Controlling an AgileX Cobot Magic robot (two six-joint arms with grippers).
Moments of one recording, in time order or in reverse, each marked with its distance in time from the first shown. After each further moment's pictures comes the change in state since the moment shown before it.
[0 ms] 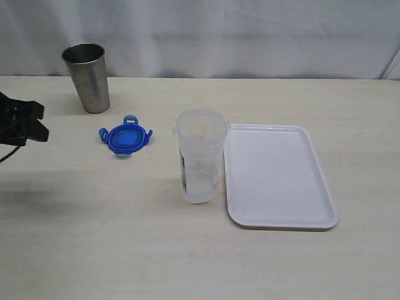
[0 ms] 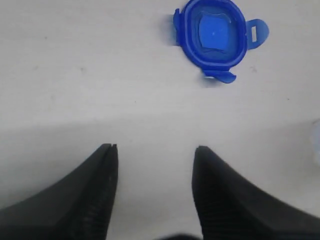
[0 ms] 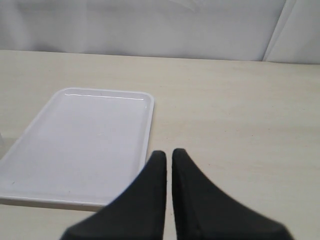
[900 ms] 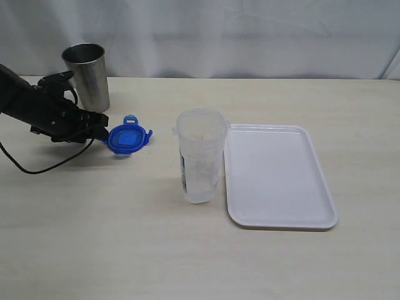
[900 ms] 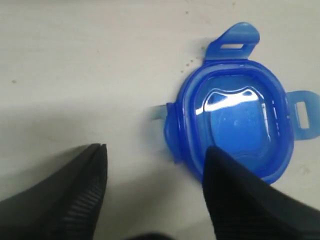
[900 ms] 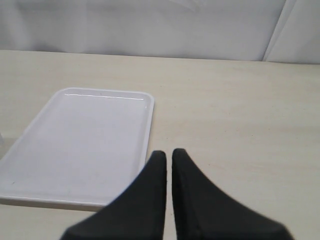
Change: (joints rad) left arm -0.140 0.502 -0.313 -0.261 -0.188 0.242; right arm 0.000 0.000 0.000 0.000 0.000 0.000
